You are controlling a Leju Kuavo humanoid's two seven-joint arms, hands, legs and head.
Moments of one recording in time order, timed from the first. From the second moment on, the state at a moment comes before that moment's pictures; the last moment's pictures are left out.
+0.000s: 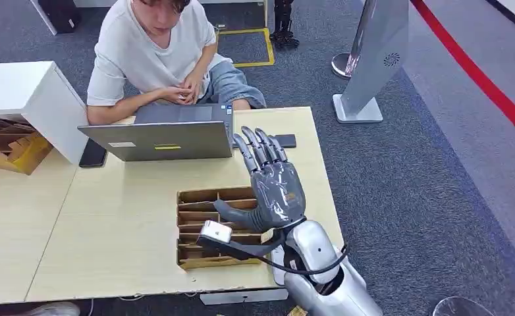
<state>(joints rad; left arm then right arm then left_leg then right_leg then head) -0.18 -0.21 -0.48 -0.26 -1.04 -0.06 0.08 -0.32 0.05 0.70 -1.48 1.24 -0.35 0.06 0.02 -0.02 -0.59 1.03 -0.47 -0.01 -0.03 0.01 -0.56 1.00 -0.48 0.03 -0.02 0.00</state>
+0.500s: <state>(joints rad) -0.18 -0.21 -0.48 -0.26 -1.04 -0.06 0.08 -0.28 0.05 0.76 -1.48 1.19 -0.34 0.04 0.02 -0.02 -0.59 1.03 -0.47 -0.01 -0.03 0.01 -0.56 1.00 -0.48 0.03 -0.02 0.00</state>
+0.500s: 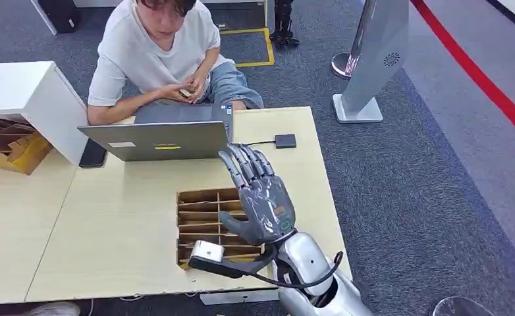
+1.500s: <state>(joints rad) -0.18 -0.21 -0.48 -0.26 -1.06 -0.07 0.08 -0.30 0.05 0.81 -1.31 1.19 -0.27 0.10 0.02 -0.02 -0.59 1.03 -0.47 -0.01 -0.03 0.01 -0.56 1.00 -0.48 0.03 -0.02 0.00</state>
